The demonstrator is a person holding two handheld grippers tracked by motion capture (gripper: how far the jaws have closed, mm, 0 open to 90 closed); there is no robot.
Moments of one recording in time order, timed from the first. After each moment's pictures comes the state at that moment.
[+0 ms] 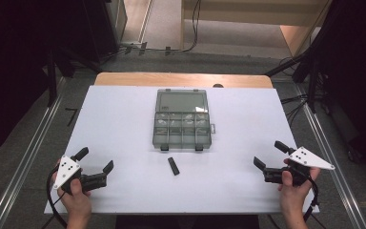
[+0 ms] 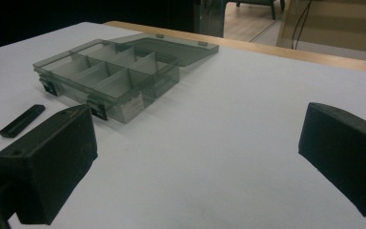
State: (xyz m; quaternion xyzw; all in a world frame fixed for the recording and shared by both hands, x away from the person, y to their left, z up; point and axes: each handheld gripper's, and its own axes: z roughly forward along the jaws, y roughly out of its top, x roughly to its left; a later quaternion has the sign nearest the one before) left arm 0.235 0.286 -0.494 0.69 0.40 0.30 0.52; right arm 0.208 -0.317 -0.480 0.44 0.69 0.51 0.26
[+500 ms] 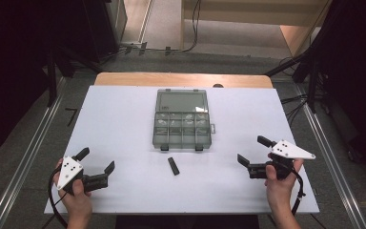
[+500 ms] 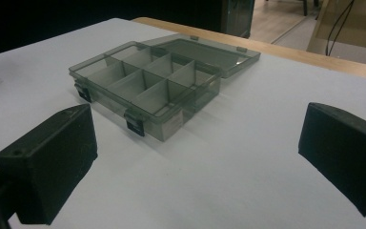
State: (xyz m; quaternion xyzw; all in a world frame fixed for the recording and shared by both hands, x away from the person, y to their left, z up) left arm 0.235 0.282 -0.494 0.70 0.39 0.31 0.51; right arm 0.226 -0.276 -0.465 0.41 0.72 0.52 0.23
